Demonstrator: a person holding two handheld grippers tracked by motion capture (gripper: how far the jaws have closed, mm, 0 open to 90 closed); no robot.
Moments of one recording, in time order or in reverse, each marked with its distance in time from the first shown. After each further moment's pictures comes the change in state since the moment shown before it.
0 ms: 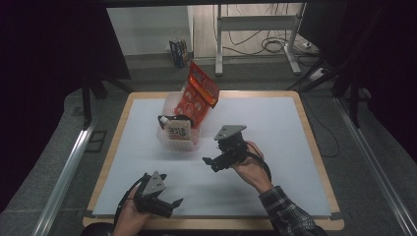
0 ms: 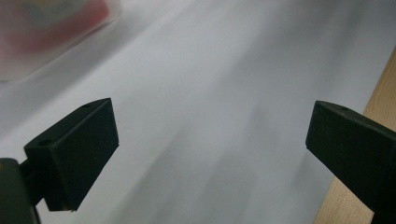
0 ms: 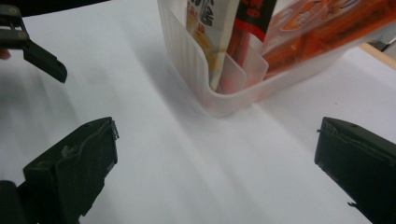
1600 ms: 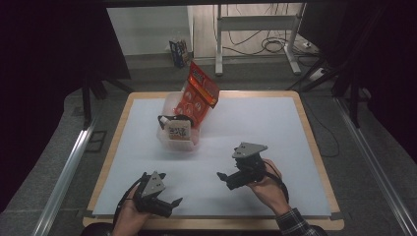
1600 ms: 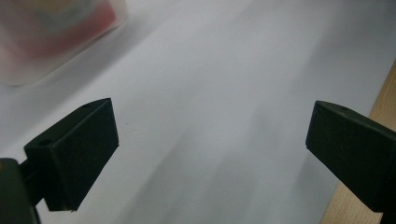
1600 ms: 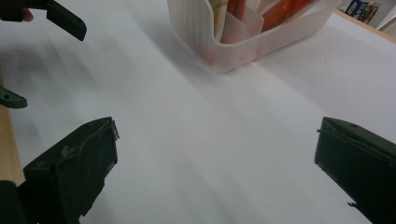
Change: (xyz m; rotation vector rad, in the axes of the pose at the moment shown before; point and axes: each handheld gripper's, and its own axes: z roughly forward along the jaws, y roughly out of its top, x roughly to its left) left arm 0.000 0.000 -0.001 -0.005 0.021 0.021; right arm 0.018 -0.048 -0.040 -0.022 -0.037 0.045
